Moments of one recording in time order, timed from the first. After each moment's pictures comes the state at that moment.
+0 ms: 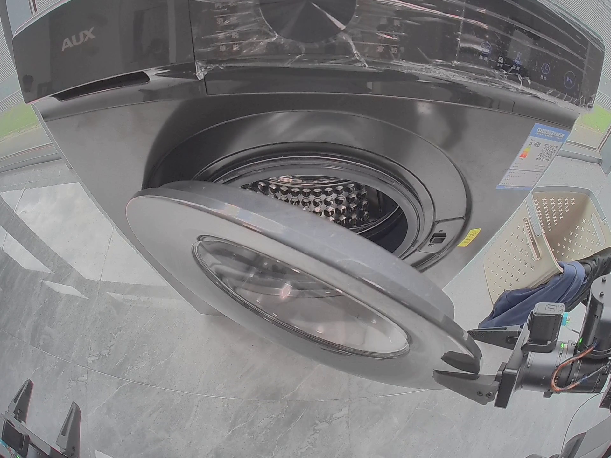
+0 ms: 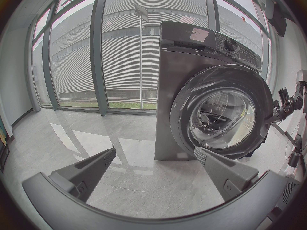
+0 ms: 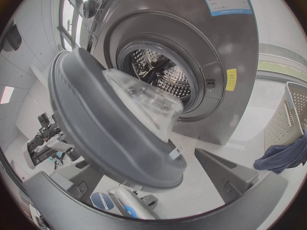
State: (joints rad) left arm 0.00 0.02 -0.02 0.00 0.01 -0.04; right arm 0.61 1.28 -0.23 -0.71 0.17 0.17
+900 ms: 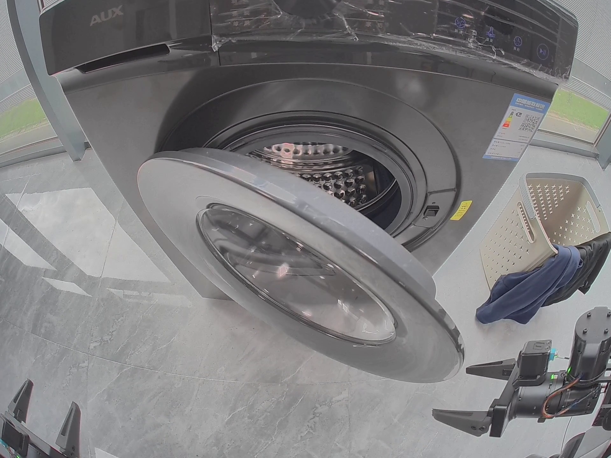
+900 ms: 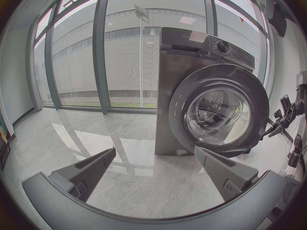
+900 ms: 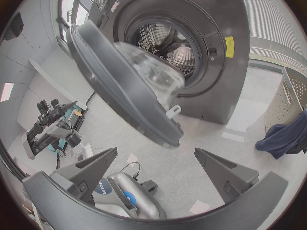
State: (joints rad) left arm 0.00 0.02 -0.02 0.00 0.01 -0.04; right arm 0.64 1.31 -0.09 -0.74 0.16 0.15
